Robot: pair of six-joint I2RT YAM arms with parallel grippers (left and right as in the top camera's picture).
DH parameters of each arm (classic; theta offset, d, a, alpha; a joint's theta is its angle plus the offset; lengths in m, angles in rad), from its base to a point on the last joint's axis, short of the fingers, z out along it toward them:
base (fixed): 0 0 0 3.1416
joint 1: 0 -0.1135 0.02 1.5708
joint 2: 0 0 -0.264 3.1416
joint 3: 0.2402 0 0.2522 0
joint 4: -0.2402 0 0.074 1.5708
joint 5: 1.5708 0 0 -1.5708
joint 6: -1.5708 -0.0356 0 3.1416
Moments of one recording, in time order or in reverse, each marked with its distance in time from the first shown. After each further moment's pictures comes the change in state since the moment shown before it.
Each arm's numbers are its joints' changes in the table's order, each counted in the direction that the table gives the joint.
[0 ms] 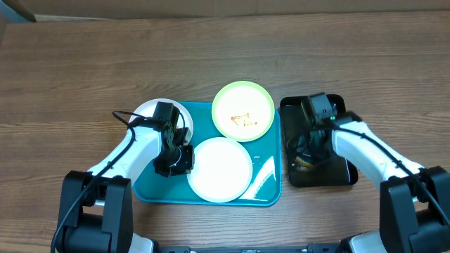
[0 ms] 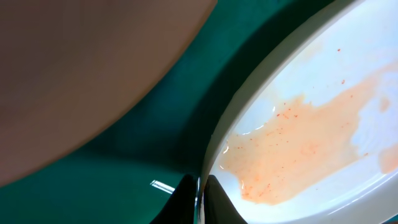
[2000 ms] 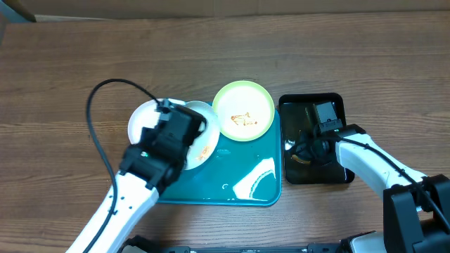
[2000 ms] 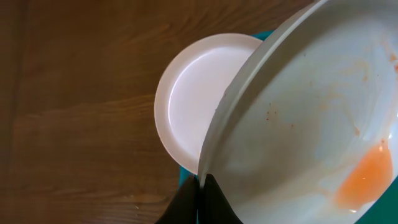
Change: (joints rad) left arm 0.350 -0.470 0.119 -0.066 -0.874 0.025; right arm 0.013 -0.050 -0.105 0.171 -0.064 -0.003
